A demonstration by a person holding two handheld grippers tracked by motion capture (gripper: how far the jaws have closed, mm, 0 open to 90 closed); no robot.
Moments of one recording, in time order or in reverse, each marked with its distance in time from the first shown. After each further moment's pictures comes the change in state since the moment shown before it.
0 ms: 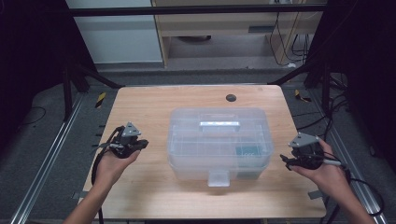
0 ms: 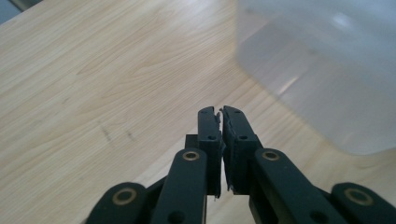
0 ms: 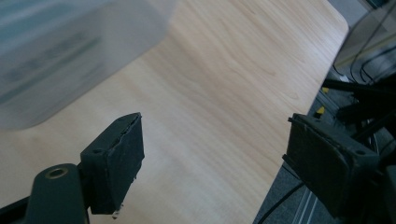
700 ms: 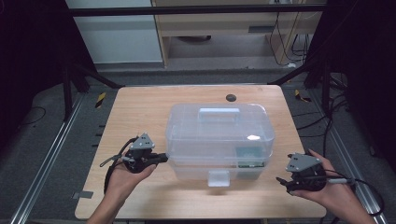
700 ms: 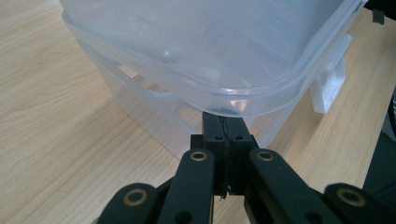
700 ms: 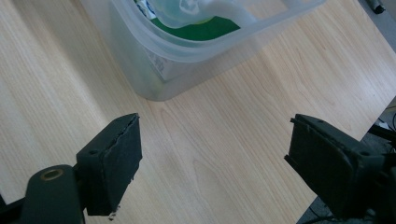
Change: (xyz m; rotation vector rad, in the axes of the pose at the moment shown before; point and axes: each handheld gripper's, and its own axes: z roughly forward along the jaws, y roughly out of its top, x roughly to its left) left arm -0.069 0.015 -0.027 -0.151 -0.301 -0.030; right arm 0.049 -0.002 -0.054 -0.046 0.169 -0.203
